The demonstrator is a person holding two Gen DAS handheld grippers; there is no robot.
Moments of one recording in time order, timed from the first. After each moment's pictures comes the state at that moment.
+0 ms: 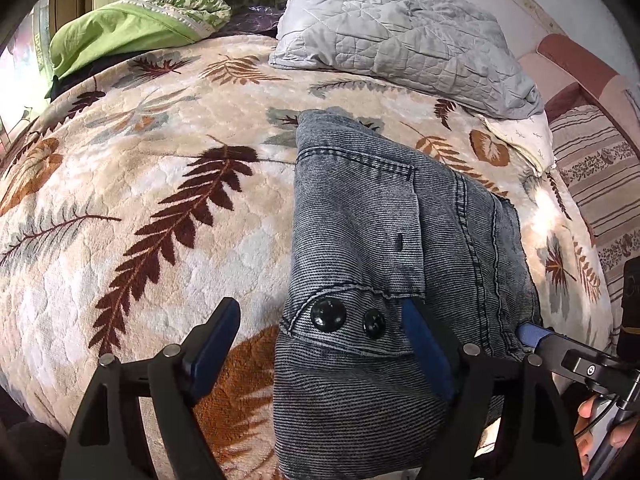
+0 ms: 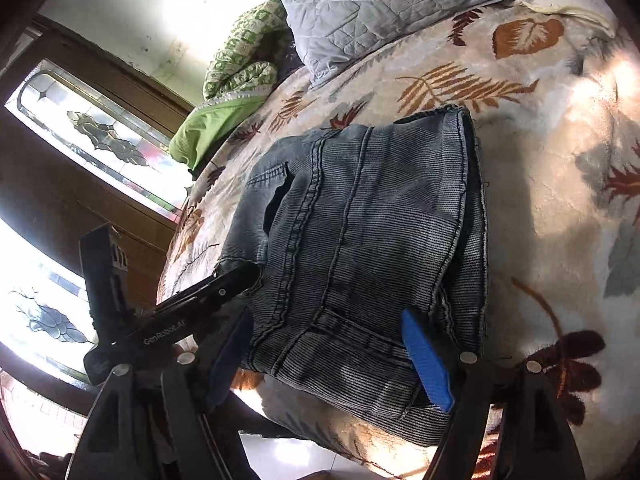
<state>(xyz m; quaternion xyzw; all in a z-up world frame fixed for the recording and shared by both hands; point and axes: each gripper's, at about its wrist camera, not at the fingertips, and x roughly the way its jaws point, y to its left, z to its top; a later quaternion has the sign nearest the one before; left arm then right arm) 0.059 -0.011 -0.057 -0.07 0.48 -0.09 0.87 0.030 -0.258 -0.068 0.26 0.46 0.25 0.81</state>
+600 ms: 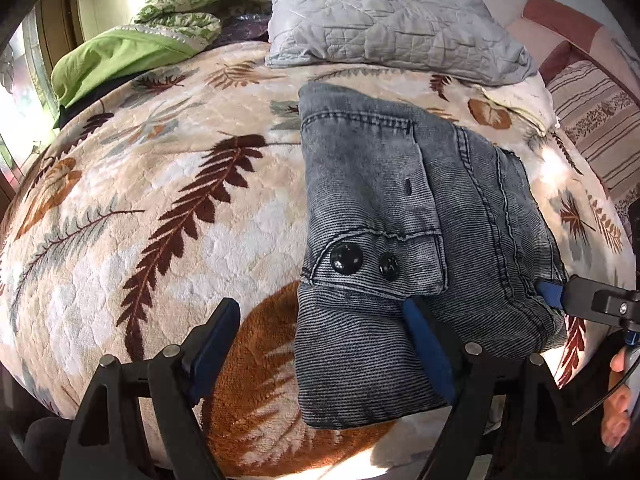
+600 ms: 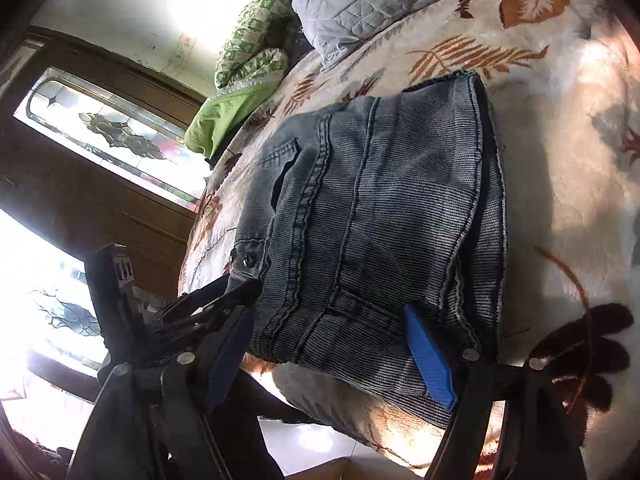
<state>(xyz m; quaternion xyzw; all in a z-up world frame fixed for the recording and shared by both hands) 0.027 -0.019 -0.062 0.02 0.47 -0.07 0.88 0.025 -0.258 -0.079 0.29 0.46 0.29 0.79</state>
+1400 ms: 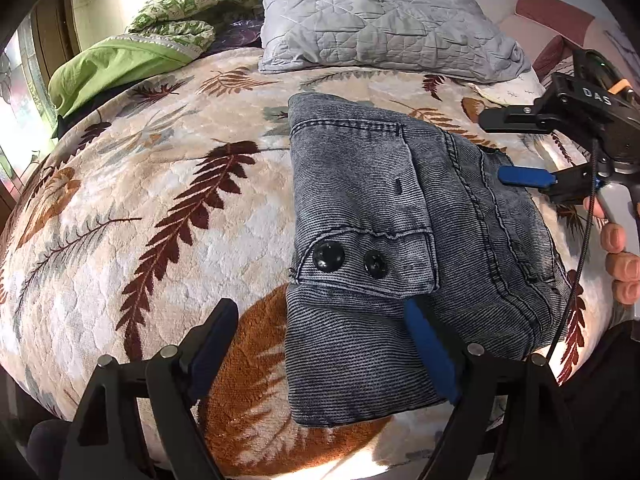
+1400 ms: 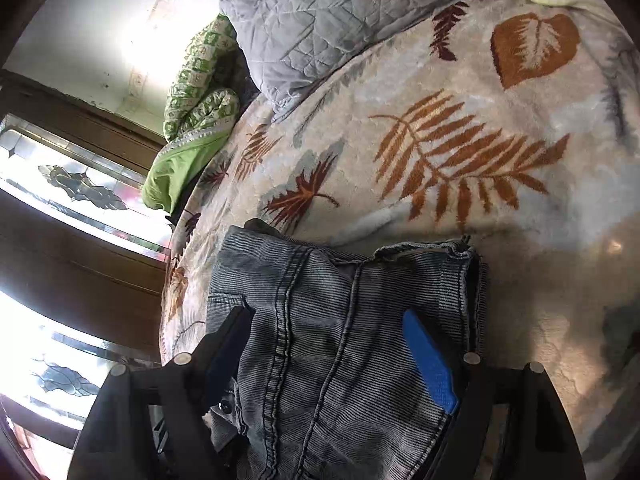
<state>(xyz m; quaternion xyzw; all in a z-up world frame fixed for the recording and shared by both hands) 0.025 -0.023 -0.061 0.03 0.47 -0.07 0.88 0.138 -0.272 -0.056 0.29 0.48 0.21 0.80</state>
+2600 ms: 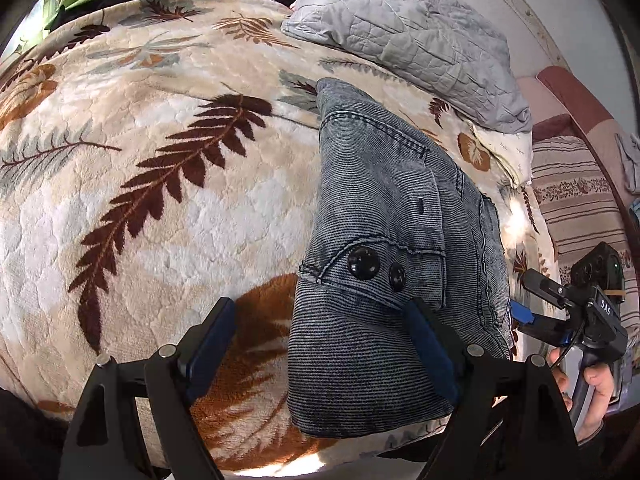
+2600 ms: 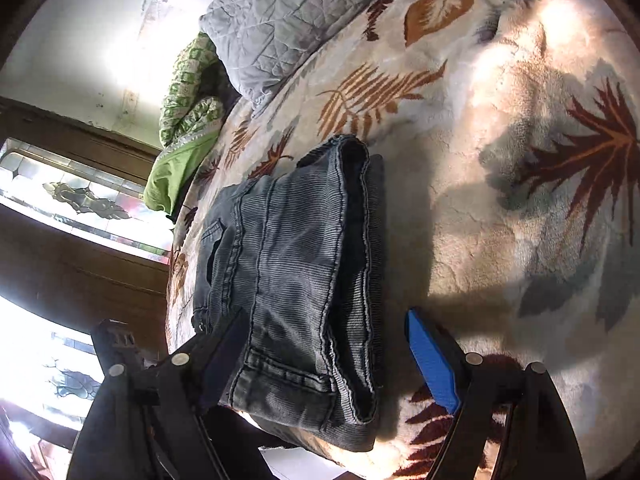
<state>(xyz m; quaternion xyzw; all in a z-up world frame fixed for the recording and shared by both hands) 0.045 0.019 -0.073 -0.15 0.51 -0.13 0.84 0.056 -0.323 -0.087 0.35 0.49 0.20 0.77</state>
